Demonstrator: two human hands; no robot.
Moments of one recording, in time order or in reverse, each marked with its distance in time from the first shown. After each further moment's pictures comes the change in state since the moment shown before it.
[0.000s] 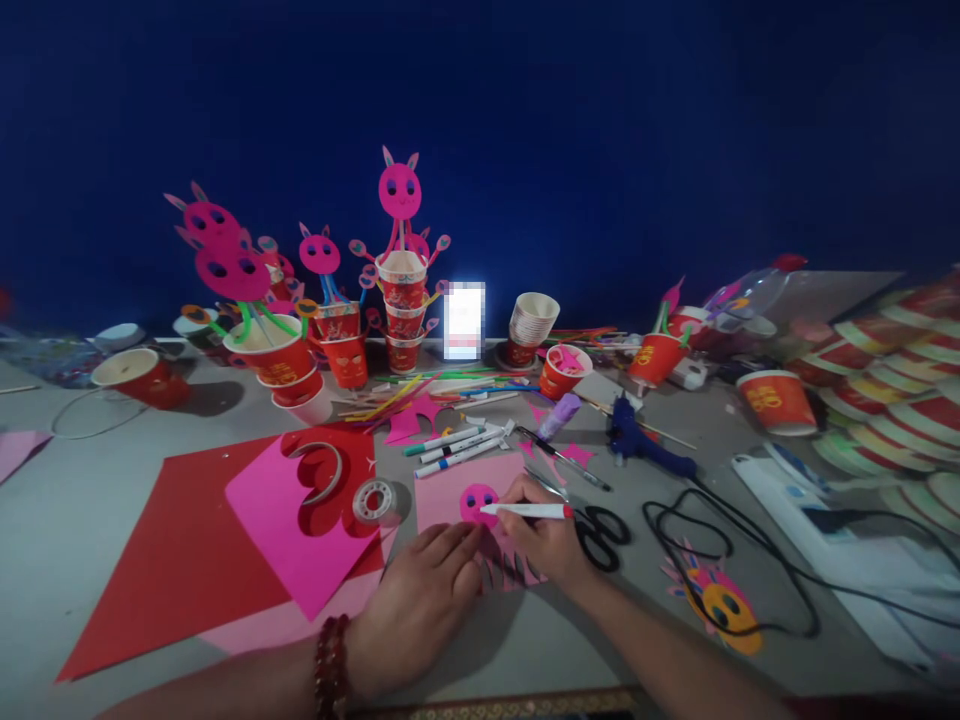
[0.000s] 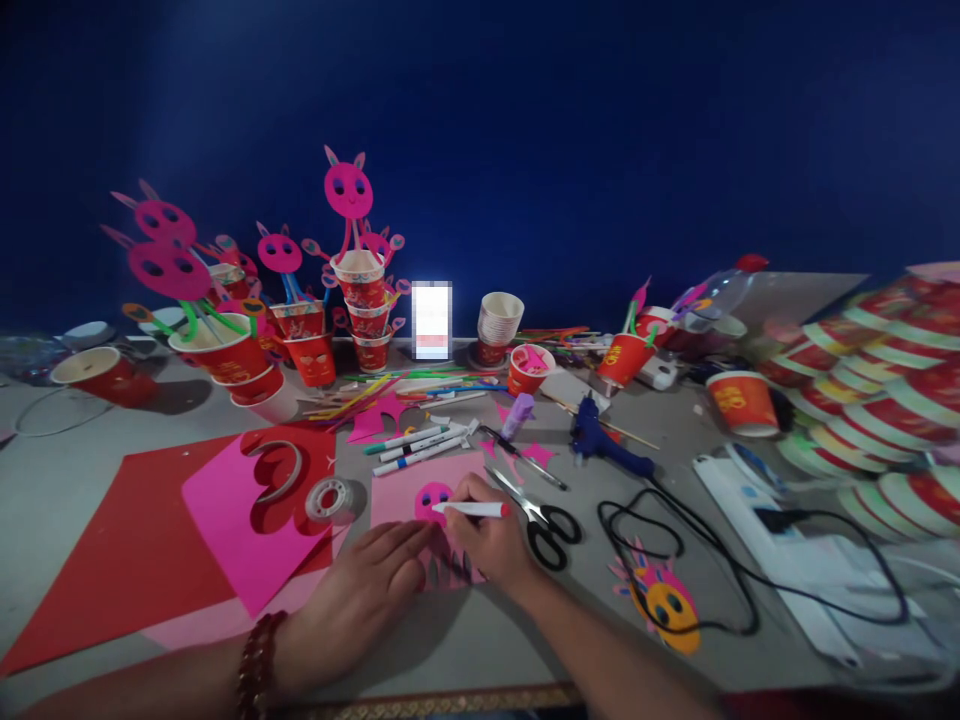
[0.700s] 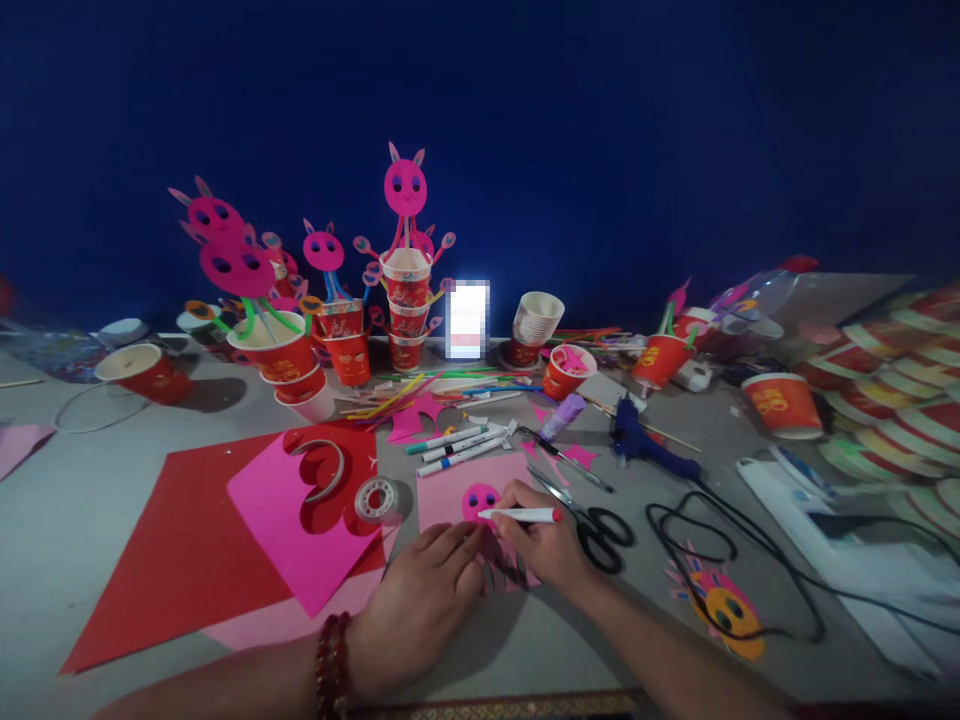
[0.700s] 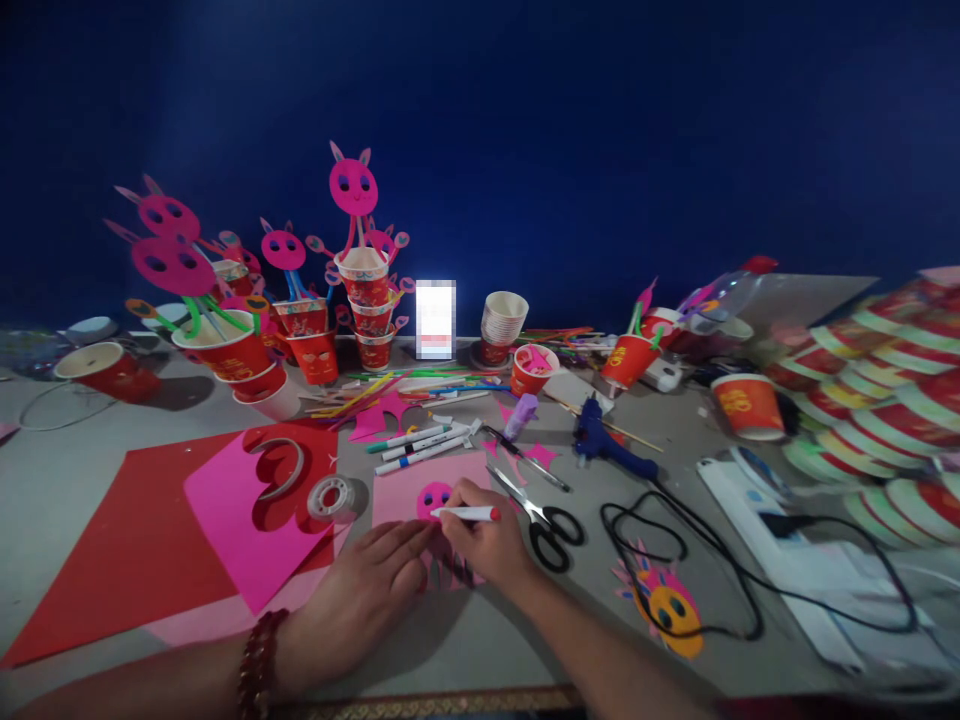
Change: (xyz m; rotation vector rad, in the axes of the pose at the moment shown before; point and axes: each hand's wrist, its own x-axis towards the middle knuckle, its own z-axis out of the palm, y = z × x) left_hand 0.001 0.001 -0.003 -0.001 -0.012 -0.007; right_hand 0.008 -0.012 -0.002 -0.150 -0.085 -0.006
